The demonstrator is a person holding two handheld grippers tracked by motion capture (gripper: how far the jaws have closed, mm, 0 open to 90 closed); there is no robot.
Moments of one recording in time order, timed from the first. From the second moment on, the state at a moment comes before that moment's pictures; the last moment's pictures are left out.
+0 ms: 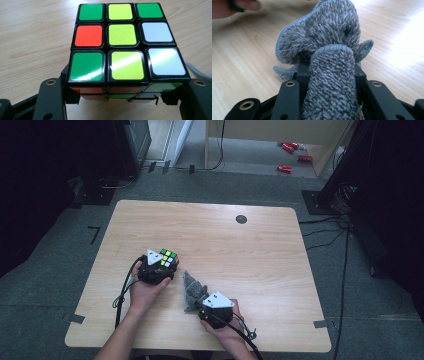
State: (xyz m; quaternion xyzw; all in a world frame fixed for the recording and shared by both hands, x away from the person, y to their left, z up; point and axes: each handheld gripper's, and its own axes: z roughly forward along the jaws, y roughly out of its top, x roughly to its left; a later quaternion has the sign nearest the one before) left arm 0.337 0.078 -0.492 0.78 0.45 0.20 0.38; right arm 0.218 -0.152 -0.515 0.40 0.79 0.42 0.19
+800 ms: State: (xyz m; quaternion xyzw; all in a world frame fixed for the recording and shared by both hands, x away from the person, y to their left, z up) left arm 0.290 0.067 -0.465 0.82 0.36 0.19 0.40; right arm 0.236 -0.205 -0.450 0.42 0.74 0.48 0.22
